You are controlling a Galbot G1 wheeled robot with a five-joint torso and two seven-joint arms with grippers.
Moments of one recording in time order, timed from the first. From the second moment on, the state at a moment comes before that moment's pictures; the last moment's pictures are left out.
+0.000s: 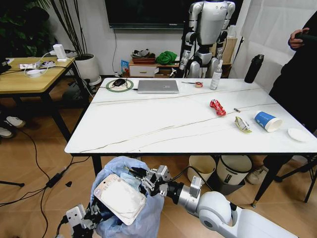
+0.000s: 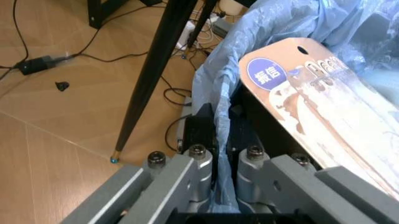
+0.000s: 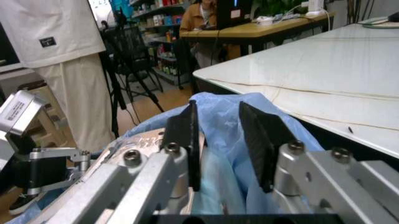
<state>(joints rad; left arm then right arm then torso) 2.06 -1.42 -0.53 -2.38 -0.56 0.14 -0.33 -0.95 0.86 -0.35 2.03 0.68 0.00 -0.16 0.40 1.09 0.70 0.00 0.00</state>
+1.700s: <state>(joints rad) 2.01 -1.35 -0.45 -2.31 -0.55 0.12 -0.31 -1.67 1.39 0.76 1.89 0.50 0.34 -0.37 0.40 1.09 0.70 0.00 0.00</state>
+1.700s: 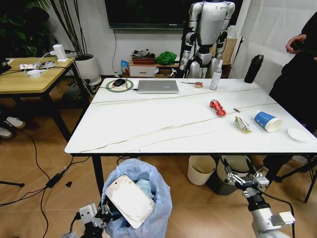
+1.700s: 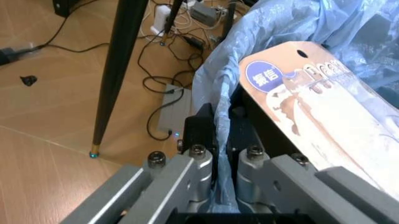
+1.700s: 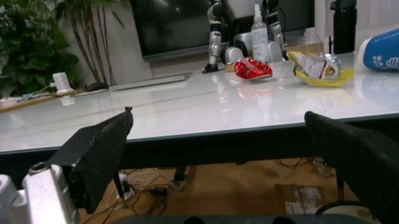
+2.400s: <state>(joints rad) 2.02 -1.36 -0.43 -2.31 -0.53 0.11 -0.31 -1.68 1.40 0.76 1.88 0.53 0.35 -0.40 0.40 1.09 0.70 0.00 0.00</state>
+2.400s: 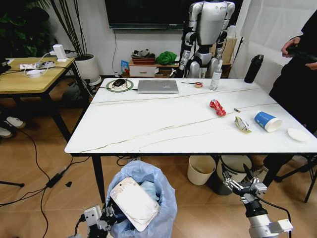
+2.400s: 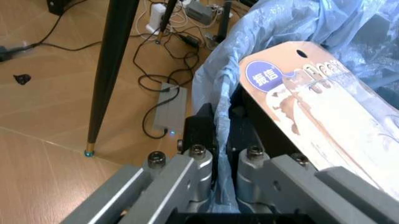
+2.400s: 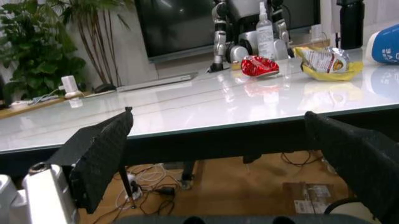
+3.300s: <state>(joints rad) 2.02 -1.36 -0.42 -2.31 -0.52 0.11 -0.31 -1.68 1.39 0.77 1.87 0.56 0.35 -0.42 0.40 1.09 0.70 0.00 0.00</state>
